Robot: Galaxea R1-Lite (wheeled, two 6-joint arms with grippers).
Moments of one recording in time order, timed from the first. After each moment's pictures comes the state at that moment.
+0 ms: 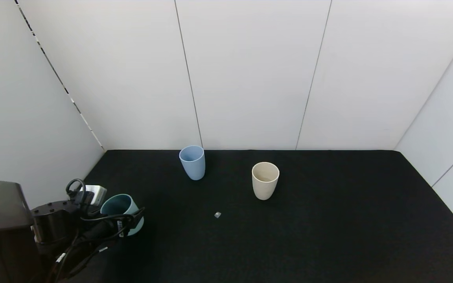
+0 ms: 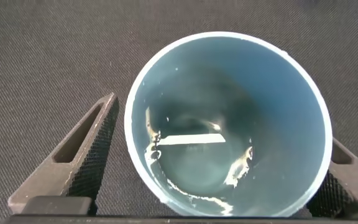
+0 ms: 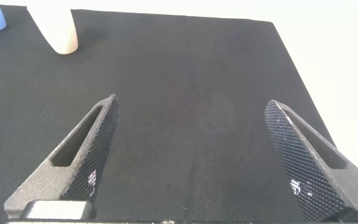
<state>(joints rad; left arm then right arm) 0.09 2.16 -0.26 -1.56 -0.14 0.05 0.00 0.00 0.00 0.00 0.01 -0.01</state>
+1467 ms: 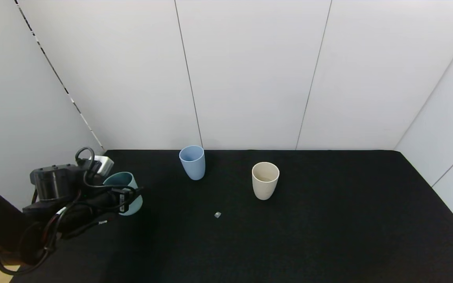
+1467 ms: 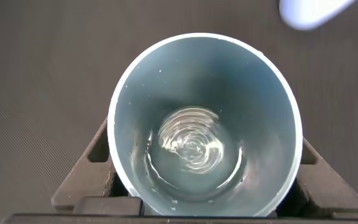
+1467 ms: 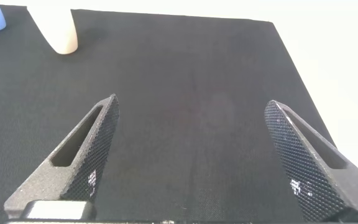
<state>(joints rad) 0.09 1.97 -0.61 -0.96 -0.17 0.15 0.00 0.00 0.00 0.00 0.01 -0.01</state>
